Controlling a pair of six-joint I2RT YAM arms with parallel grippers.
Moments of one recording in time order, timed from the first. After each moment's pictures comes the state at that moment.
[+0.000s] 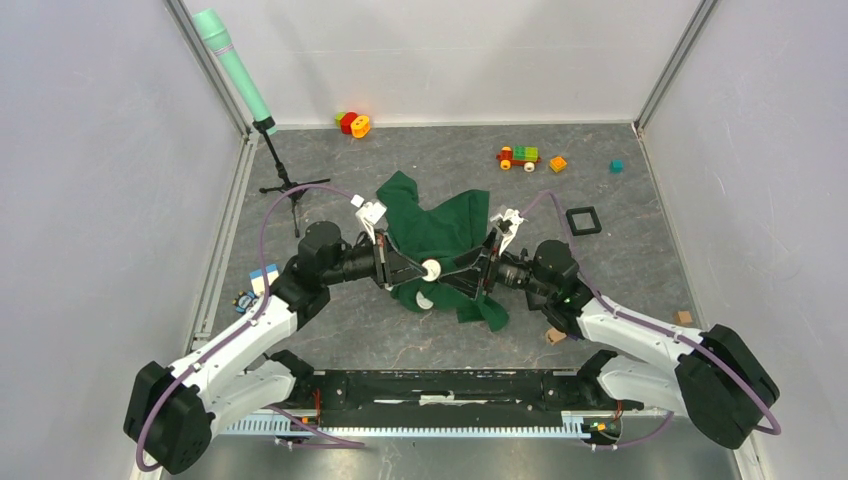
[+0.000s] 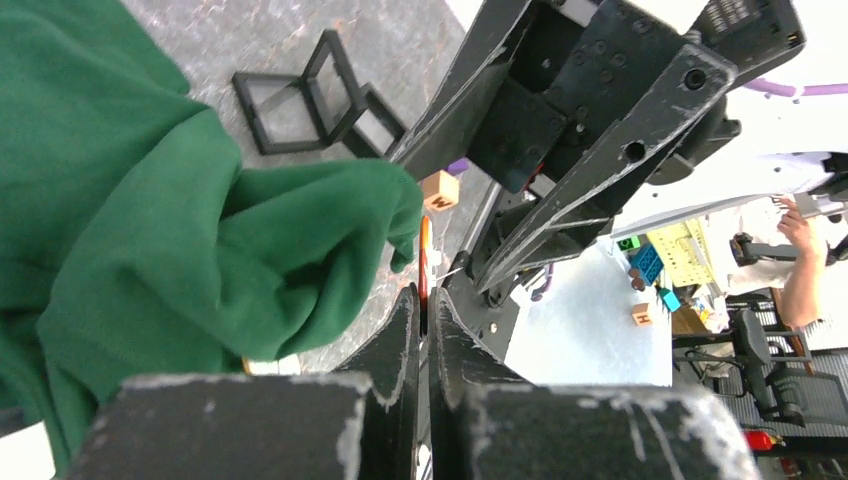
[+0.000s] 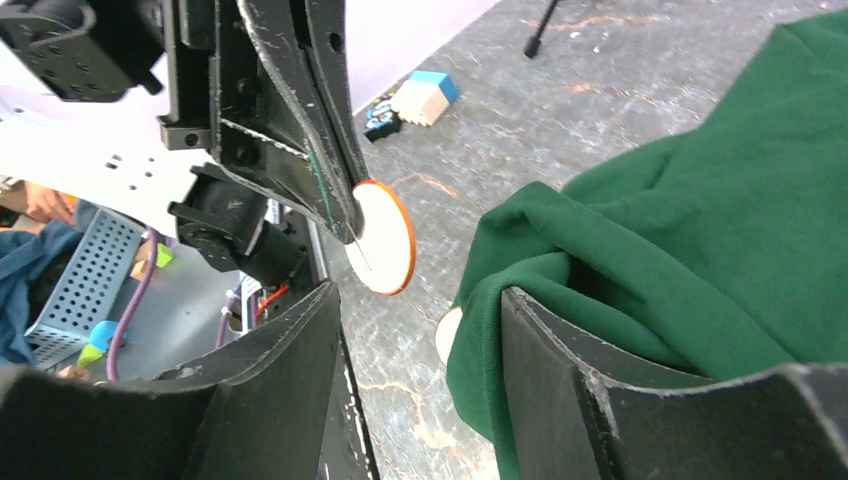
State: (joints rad) left arm -0.56 0.96 0.56 0.12 0.65 -0.62; right arm 0.69 1.10 0.41 0.65 -0.51 0.48
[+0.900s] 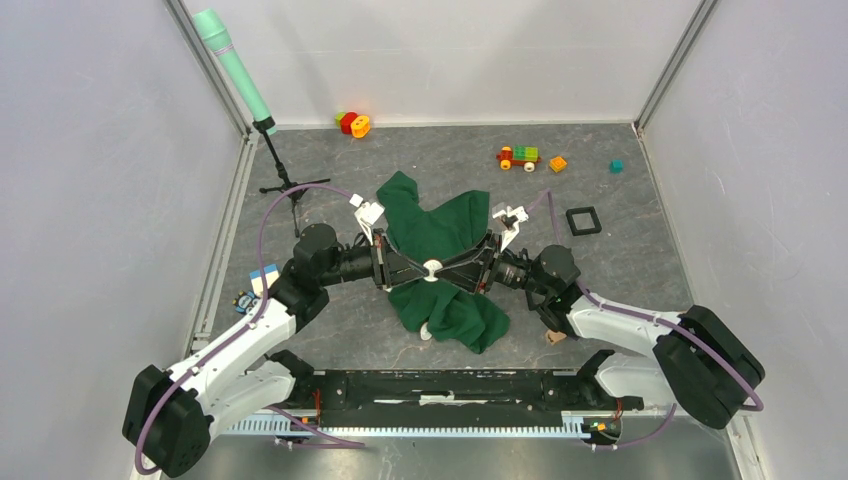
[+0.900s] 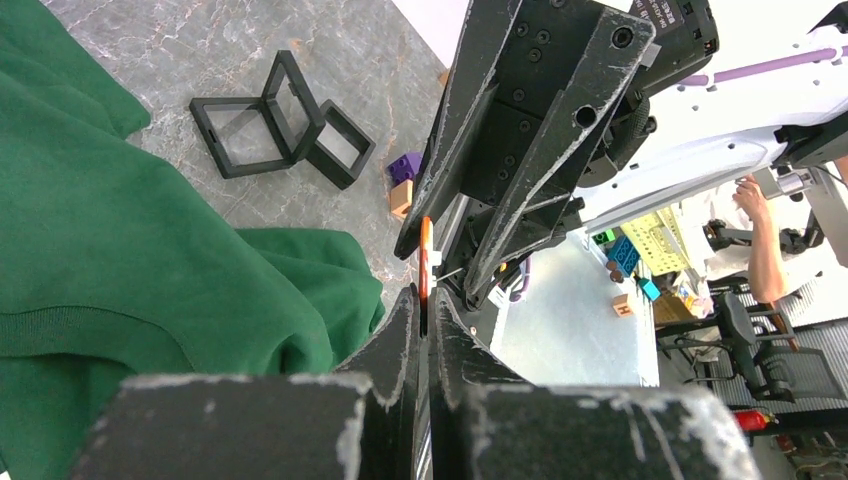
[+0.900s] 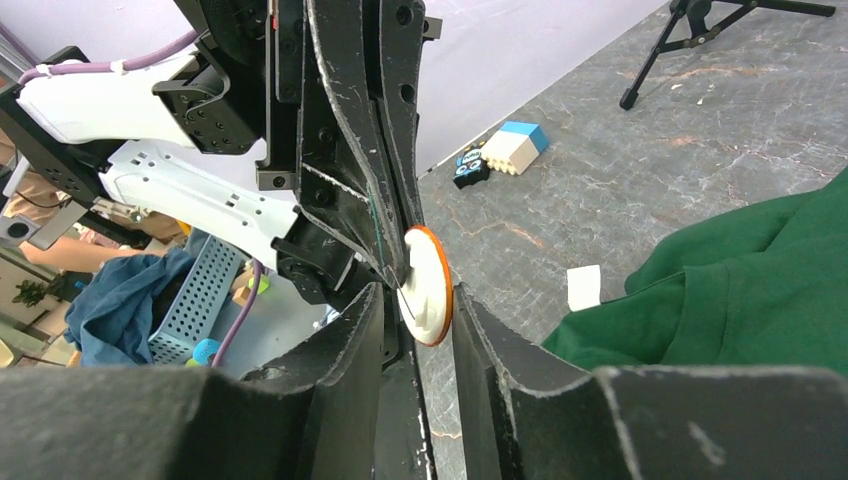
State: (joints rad) left arm -0.56 0.93 0.54 0.24 0.72 -0.65; right arm 0.71 1.22 0.38 1.02 -0.60 0.70
